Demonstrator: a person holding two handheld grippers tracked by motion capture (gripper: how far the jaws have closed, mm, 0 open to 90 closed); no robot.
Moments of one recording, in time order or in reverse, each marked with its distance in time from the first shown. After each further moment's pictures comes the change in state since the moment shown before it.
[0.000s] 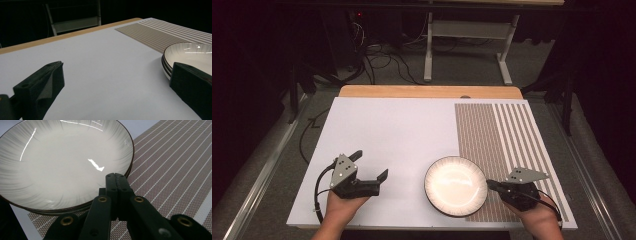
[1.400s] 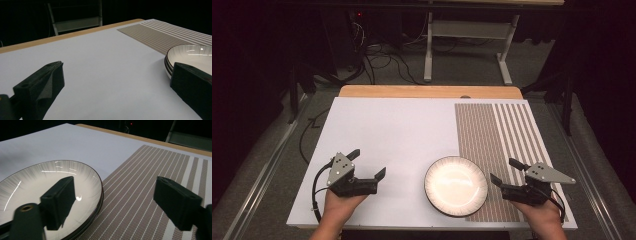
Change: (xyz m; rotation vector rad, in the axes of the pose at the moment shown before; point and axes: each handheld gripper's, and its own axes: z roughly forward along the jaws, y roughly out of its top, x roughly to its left) left arm 0.006 0.001 -0.002 -0.005 0.005 -0.017; right arm -0.015 -0.002 -0.018 -0.303 -0.122 0.115
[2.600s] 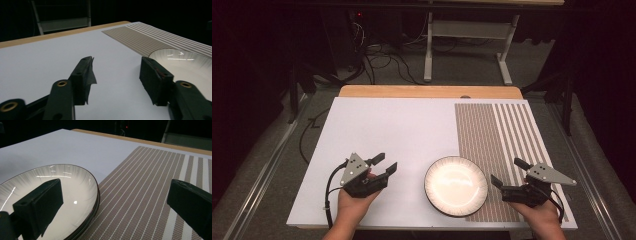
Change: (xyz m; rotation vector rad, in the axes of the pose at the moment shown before) left arm -0.020 0.003 0.017 -0.013 -0.077 -0.034; right arm -0.002 -0.006 0.002 -0.035 -0.025 0.042
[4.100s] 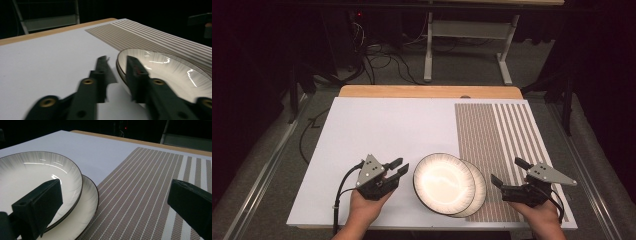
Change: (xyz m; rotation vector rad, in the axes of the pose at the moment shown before) left arm -0.031 0.005 0.019 0.029 -0.078 0.024; right arm 0.000 0.001 0.000 -0.009 -0.006 0.003
